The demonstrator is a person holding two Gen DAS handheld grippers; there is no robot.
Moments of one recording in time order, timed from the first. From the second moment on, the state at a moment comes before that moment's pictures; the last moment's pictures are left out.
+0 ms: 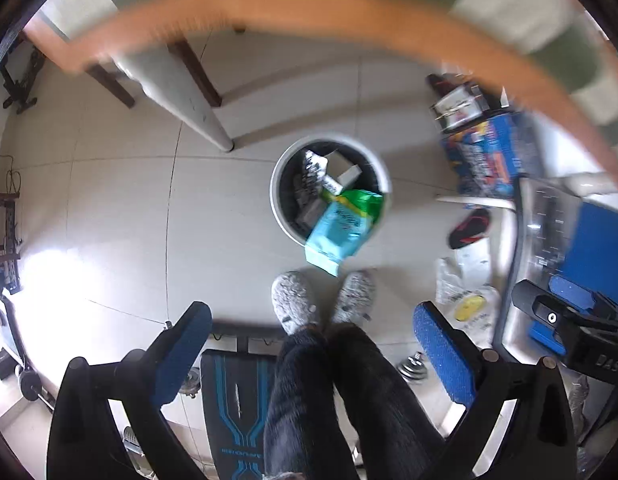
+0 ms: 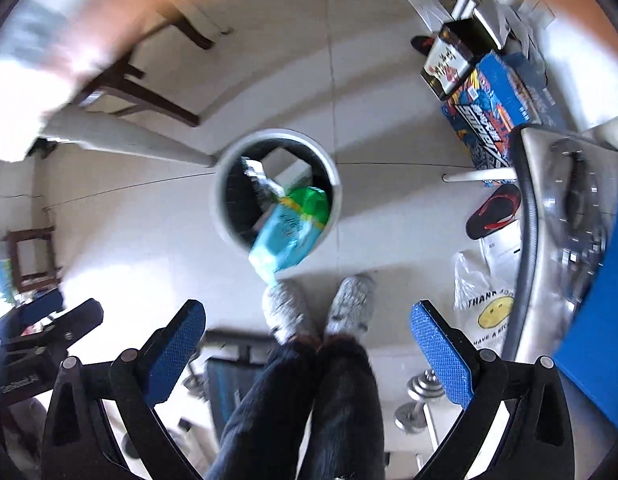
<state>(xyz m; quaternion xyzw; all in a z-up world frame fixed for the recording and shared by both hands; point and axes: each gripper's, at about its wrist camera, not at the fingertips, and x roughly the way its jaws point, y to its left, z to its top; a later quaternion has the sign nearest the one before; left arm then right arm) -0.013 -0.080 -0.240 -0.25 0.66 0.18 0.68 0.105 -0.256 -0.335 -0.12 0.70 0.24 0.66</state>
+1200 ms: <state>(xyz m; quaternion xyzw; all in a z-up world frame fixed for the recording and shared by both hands) -0.089 -0.133 0.081 -0.30 0.52 0.12 0.79 0.018 -0.332 0.090 -0.05 0.63 0.38 0.67</state>
